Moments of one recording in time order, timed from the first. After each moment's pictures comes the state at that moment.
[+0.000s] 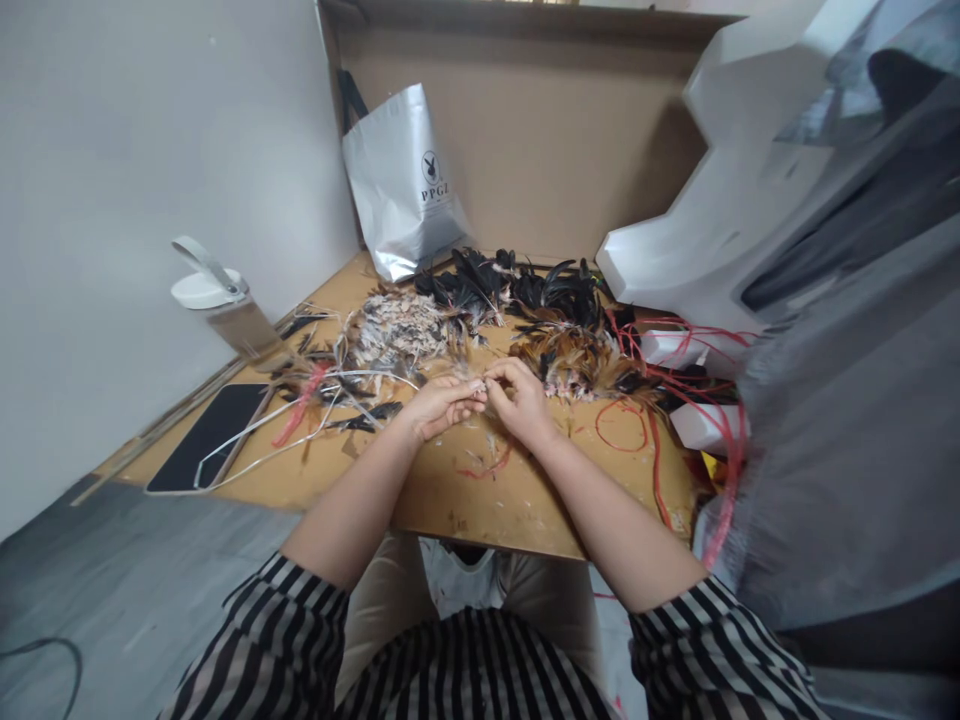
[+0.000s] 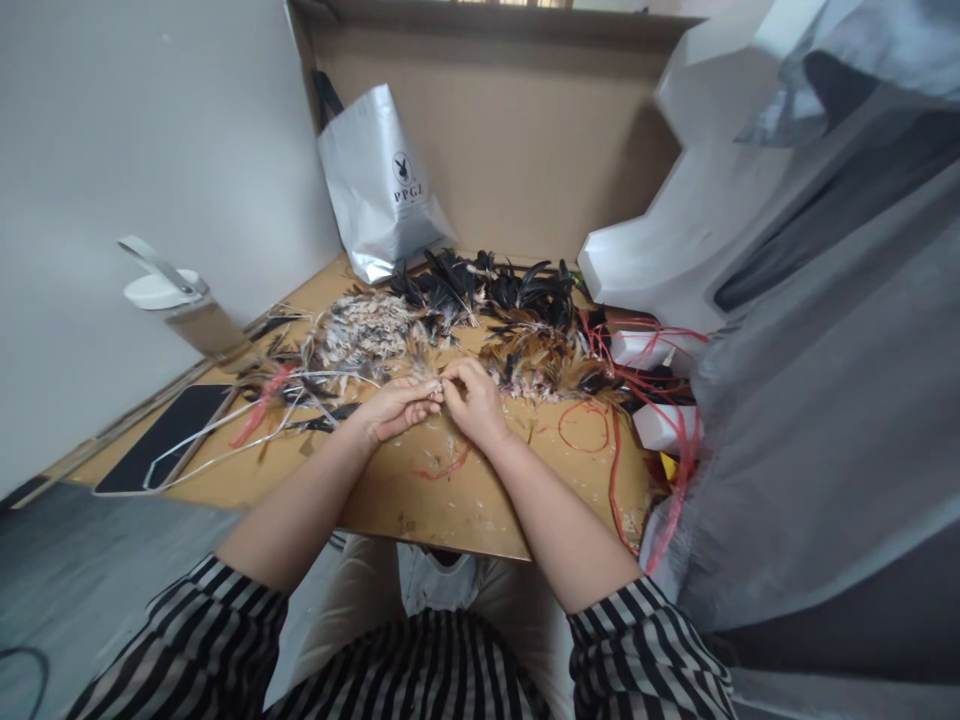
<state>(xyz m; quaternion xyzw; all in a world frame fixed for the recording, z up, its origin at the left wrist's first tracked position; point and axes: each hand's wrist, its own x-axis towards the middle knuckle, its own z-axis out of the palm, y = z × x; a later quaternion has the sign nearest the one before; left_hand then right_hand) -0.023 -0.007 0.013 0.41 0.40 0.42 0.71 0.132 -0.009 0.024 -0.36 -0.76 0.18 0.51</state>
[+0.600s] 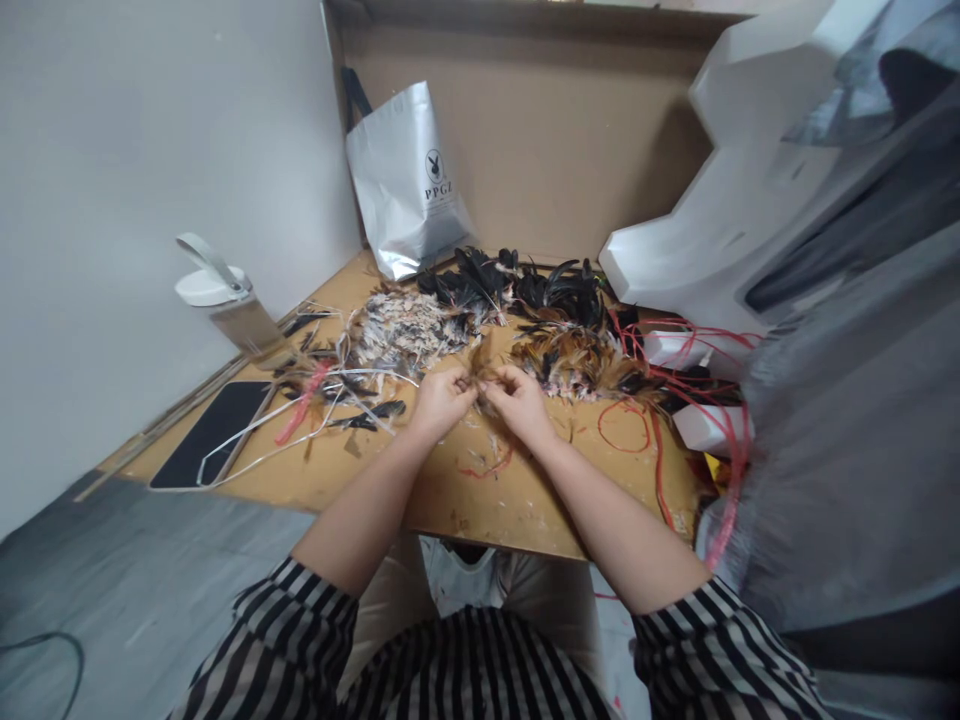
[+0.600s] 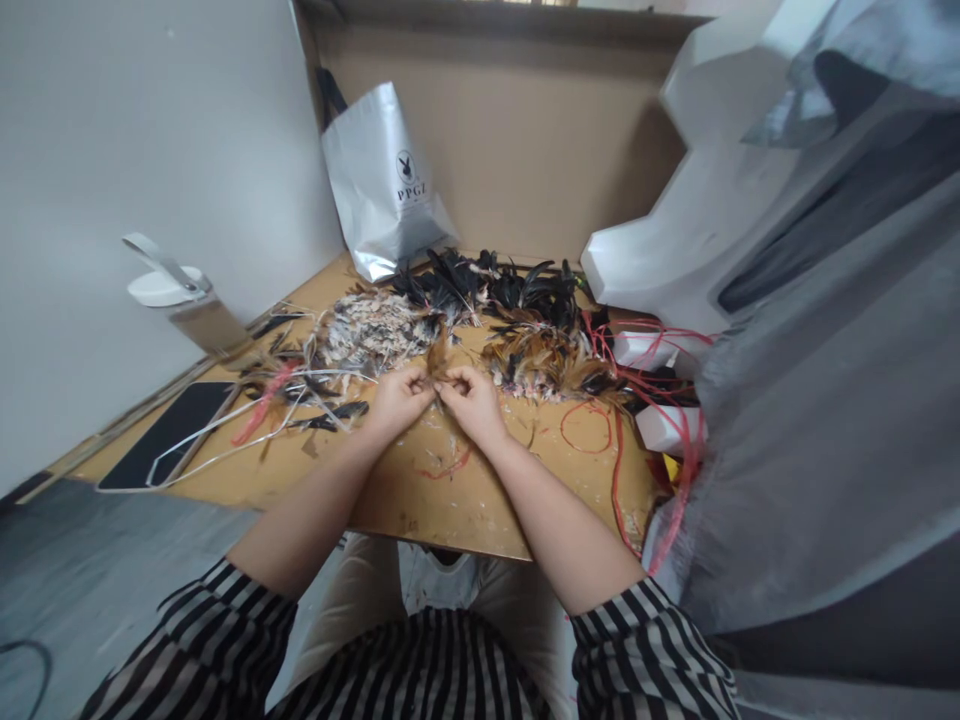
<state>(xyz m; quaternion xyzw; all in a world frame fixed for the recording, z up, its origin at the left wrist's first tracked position) -0.018 -0.012 0.009 0.69 0.54 0.45 0.18 0.121 -0.004 0.010 -0.43 -0.66 0.37 0.49</state>
